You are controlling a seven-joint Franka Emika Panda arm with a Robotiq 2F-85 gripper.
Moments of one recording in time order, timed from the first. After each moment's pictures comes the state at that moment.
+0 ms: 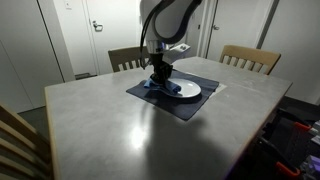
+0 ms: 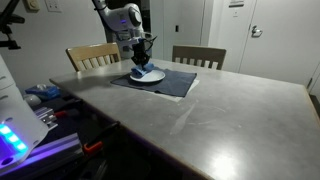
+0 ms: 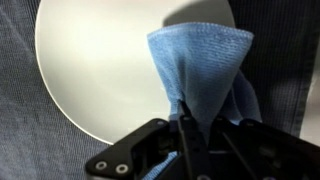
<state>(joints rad) 0.30 0.63 -0.01 -1.86 -0.28 2.38 0.30</state>
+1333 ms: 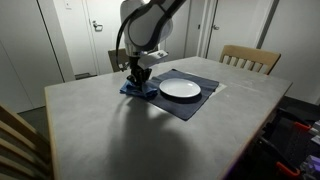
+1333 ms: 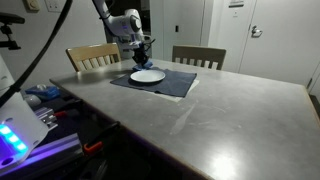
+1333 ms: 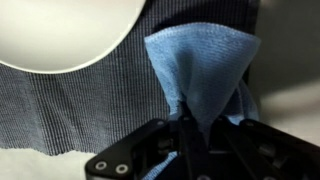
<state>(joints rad) 0.35 0.84 0.00 -1.55 -0.21 2.41 0.30</state>
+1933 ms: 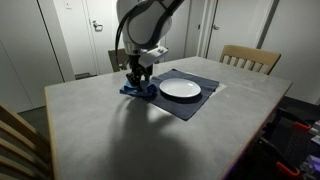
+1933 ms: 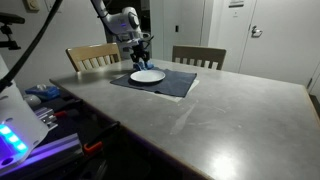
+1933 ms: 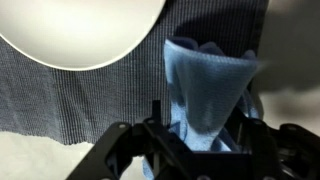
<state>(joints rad) 0.38 0.81 -0.02 -1.57 -0.27 2.36 0.31</state>
